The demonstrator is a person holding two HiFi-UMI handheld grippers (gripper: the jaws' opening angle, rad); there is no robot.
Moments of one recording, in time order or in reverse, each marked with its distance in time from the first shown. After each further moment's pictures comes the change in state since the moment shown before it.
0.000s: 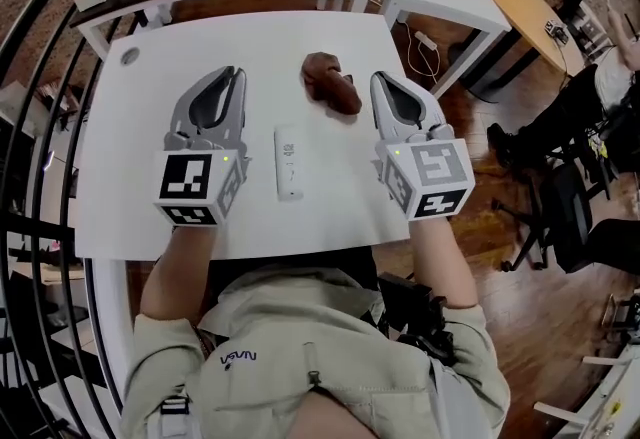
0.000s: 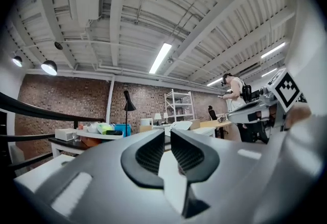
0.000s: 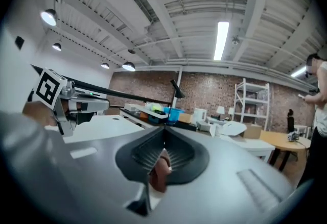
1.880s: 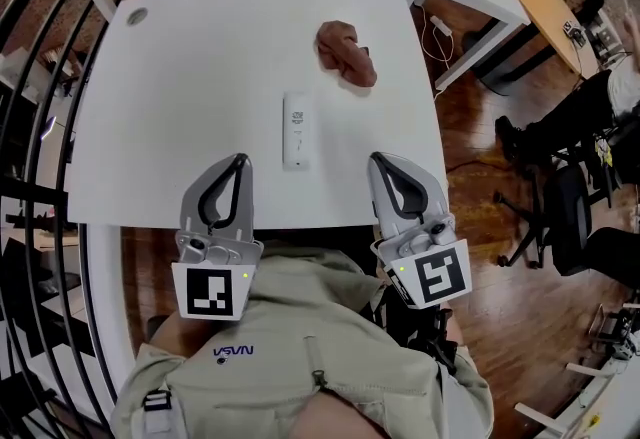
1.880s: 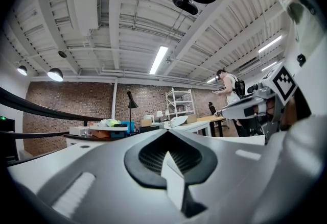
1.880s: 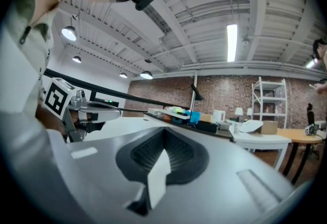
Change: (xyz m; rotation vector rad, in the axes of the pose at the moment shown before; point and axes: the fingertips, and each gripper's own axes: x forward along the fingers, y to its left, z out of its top) left arm -0.138 -0.077 -0.036 -0.036 0.018 0.077; right arm -0.115 0.094 -0.036 -0.008 -0.082 0.199
